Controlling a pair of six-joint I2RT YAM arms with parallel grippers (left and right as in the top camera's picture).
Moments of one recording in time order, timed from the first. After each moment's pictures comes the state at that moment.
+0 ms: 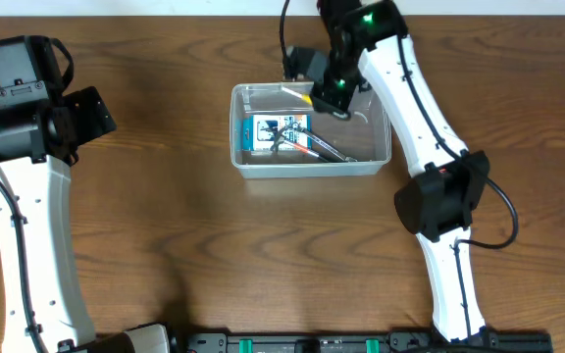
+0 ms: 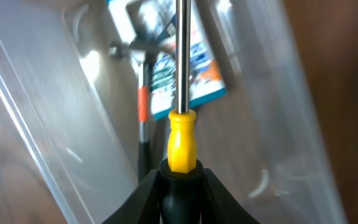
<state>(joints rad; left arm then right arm) 0.22 1.46 1.61 -1.15 -0.28 -0.22 0.40 2.41 2.47 -1.51 -0.23 -0.77</state>
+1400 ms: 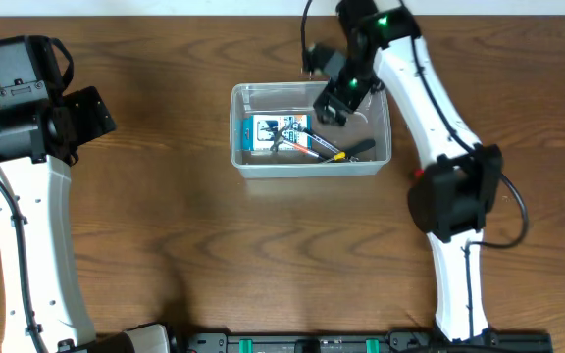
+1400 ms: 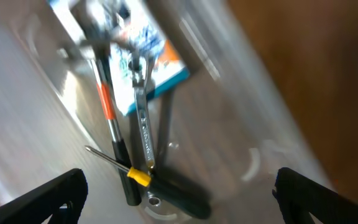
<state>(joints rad) 0.22 1.46 1.61 -1.15 -0.28 -0.22 0.33 2.34 2.37 -1.38 -0.23 -0.62</state>
